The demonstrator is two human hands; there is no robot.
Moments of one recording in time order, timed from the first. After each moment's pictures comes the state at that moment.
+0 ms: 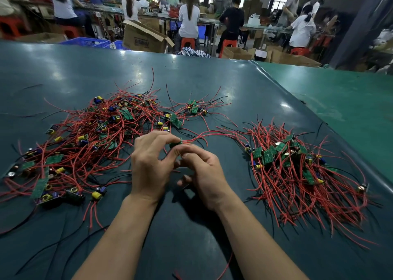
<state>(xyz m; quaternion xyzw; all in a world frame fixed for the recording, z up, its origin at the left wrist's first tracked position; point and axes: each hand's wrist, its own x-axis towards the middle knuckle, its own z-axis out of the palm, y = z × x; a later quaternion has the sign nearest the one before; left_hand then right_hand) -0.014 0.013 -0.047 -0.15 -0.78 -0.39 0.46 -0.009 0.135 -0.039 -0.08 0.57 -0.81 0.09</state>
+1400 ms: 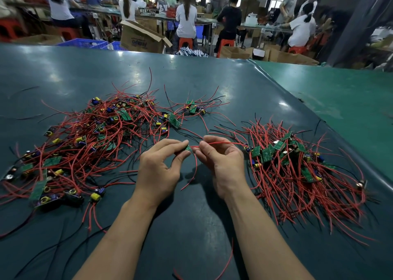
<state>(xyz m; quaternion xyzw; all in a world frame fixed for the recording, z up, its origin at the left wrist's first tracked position) -0.014 0.020 -0.052 -0.18 -0.80 -0.43 0.37 -0.026 0.161 -0.037 0.05 0.49 -0.87 -0.05</state>
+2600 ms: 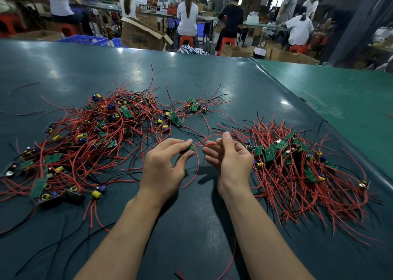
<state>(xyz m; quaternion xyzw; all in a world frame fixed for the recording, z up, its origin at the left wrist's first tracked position) -0.012 0.025 -0.051 -0.16 -0.81 -0.44 0.35 -0.021 0.159 -0.031 0.12 0.48 -0.86 -0.11</state>
